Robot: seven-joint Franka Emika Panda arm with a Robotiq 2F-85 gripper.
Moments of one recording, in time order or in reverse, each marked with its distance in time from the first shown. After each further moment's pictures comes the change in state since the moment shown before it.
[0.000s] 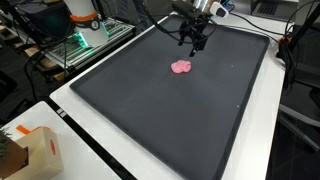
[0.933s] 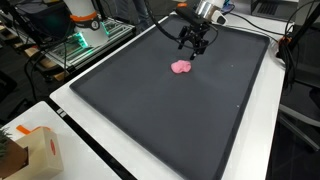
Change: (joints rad) arm 0.046 0.096 0.000 0.070 -0.069 -0.058 0.022
